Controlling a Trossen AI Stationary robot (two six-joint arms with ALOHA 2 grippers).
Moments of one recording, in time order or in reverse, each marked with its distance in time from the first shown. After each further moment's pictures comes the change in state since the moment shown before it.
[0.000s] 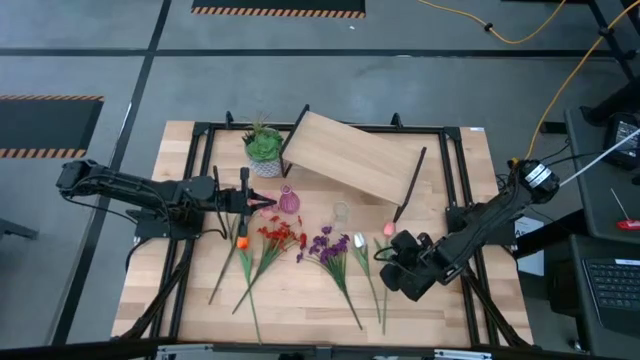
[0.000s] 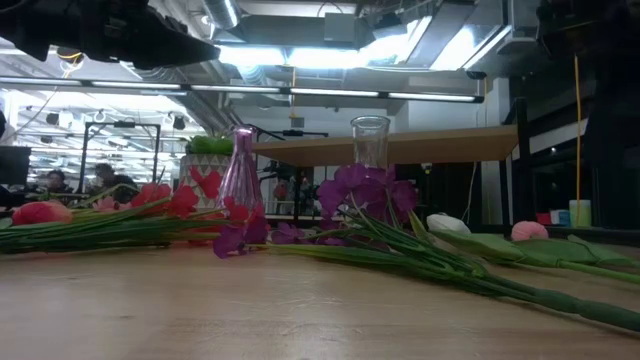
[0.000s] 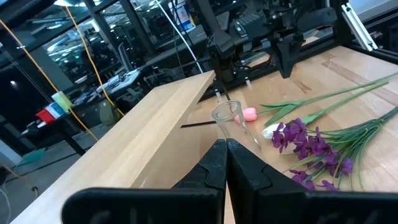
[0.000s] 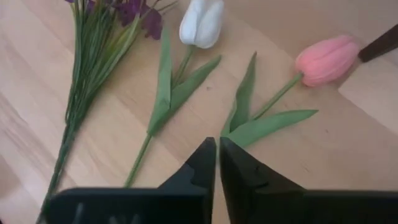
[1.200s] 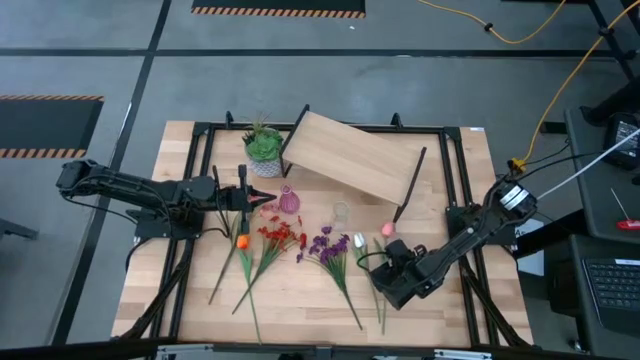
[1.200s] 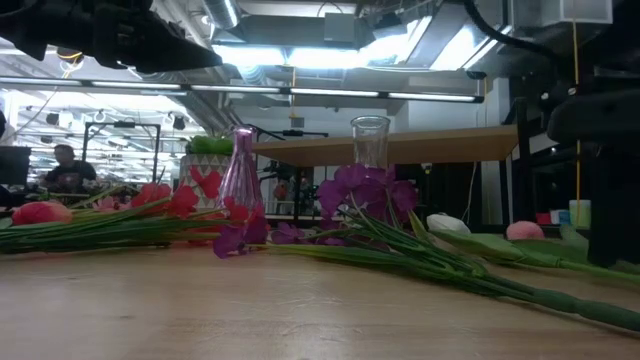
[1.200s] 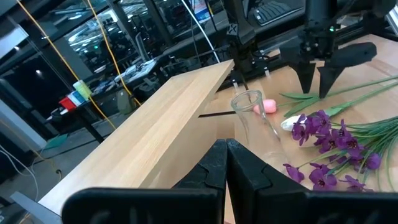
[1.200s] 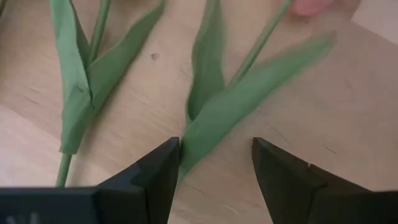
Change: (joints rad) left arm 0.000 0.000 0.000 -0.007 -0.086 -0.001; right arm 0.000 0.283 0.000 0.061 -0.047 0.233
